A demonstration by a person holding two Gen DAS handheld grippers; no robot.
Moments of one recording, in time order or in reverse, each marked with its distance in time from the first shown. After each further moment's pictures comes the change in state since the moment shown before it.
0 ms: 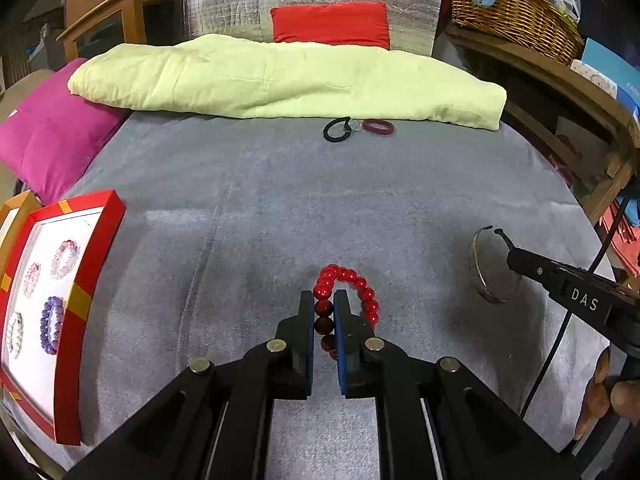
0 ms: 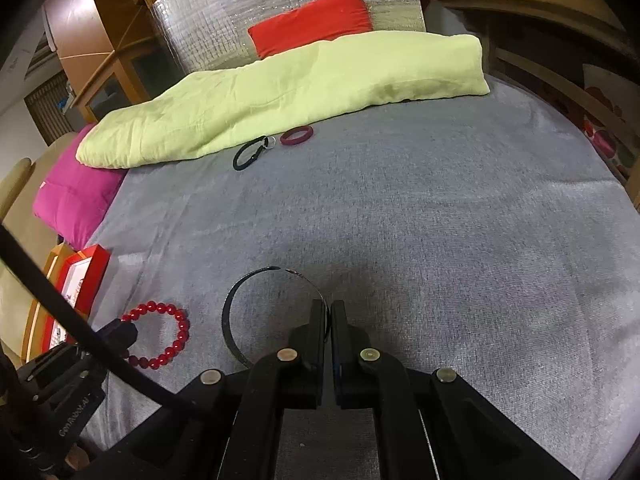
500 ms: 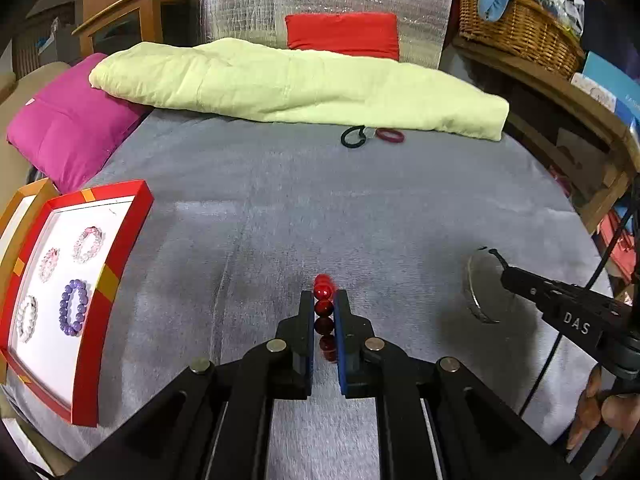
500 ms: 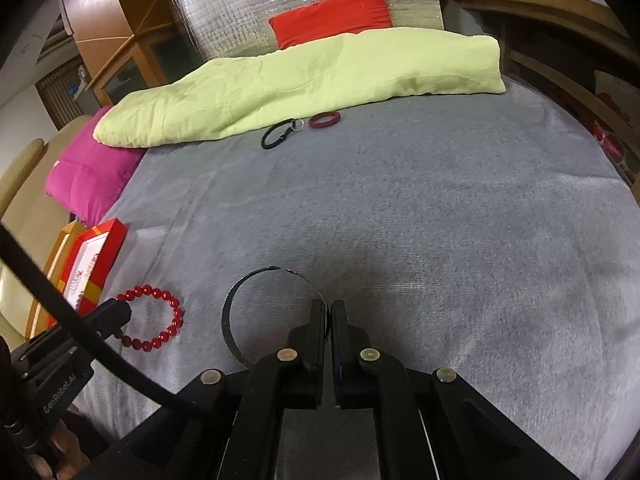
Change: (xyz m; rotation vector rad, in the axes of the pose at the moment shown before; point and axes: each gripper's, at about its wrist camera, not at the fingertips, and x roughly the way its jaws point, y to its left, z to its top) left arm -0.030 0.020 -0.011 -0.035 -0.027 -0.004; right arm -0.014 0.021 -0.018 -0.042 0.022 0.037
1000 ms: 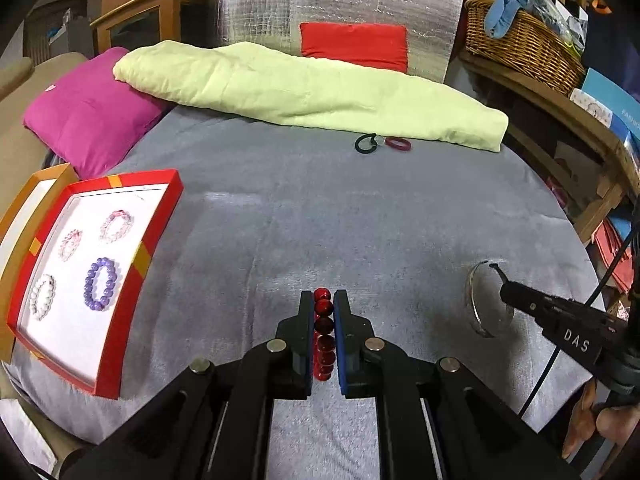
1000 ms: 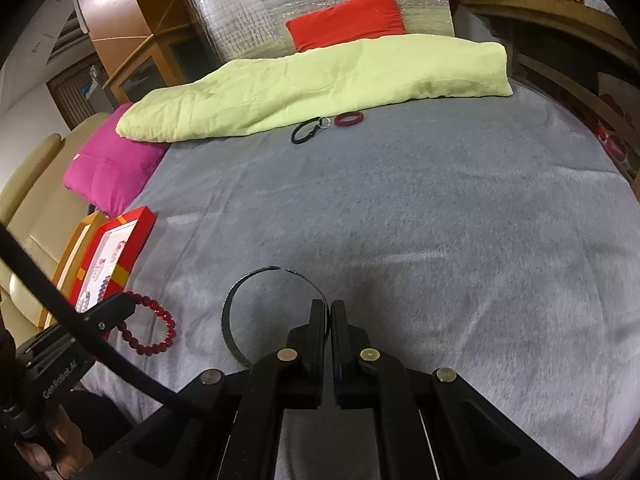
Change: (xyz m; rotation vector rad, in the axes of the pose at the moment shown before) left arm -0.031 0.022 -0.016 -0.038 -0.019 0.004; right arm -0.028 0.023 -0.023 -0.014 -0.008 0.036
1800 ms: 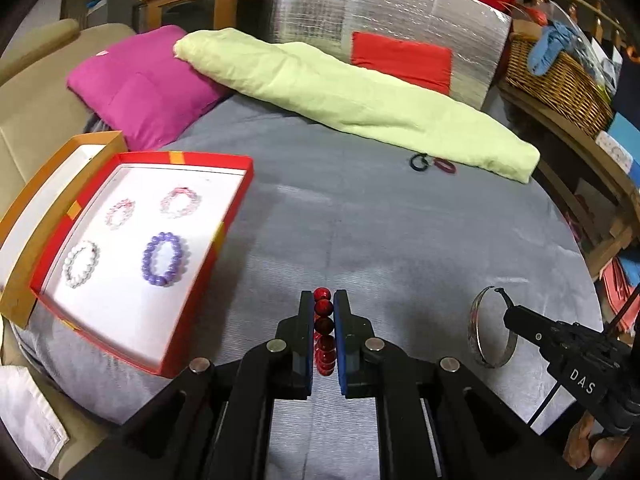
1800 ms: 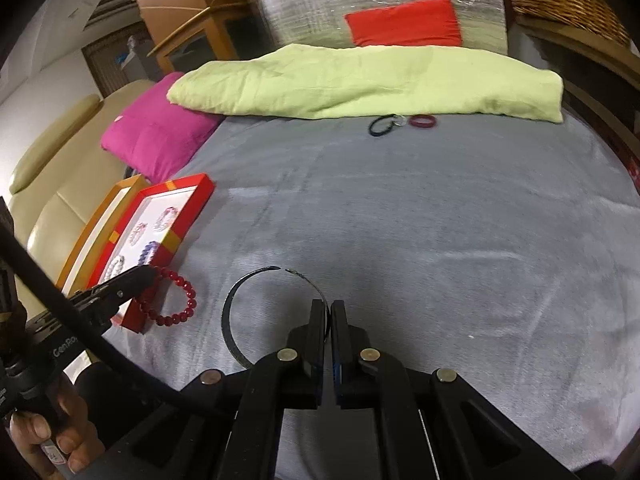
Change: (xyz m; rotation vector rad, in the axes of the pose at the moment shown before) left arm -0.027 0.066 -0.008 -0.142 -0.016 0.052; right arm -0.009 0.074 -0.011 -0.134 0.024 0.071
